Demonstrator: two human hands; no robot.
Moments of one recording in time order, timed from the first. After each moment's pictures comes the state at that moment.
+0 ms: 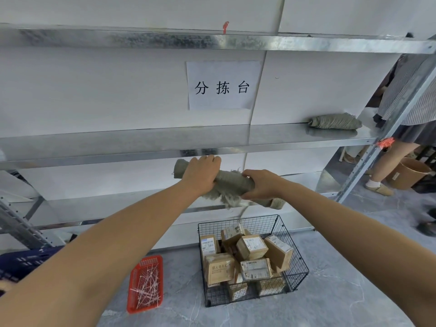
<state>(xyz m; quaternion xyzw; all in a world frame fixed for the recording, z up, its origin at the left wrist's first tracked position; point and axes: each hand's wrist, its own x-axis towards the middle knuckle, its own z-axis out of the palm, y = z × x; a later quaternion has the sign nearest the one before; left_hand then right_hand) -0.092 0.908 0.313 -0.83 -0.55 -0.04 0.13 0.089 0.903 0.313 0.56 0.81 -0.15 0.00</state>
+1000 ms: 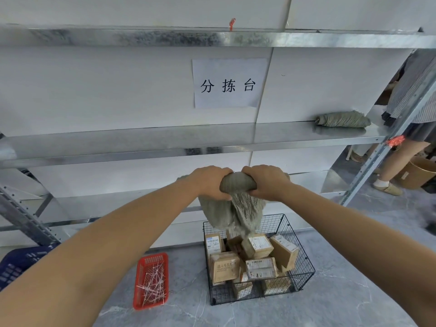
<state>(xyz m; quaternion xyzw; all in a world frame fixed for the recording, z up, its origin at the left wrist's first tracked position) -0.103 0.908 0.309 -0.86 -0.49 0.00 -0.11 0.080 0.902 0.308 0.52 0.85 0.05 -0.02</state>
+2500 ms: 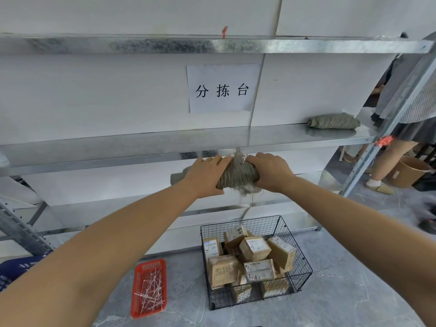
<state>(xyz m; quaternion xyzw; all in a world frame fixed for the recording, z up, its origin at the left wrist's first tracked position) -0.100 0.904 0.316 -0.87 -0.48 -0.03 0.10 0.092 0.902 0.327 0.58 0.81 0.06 -0.06</state>
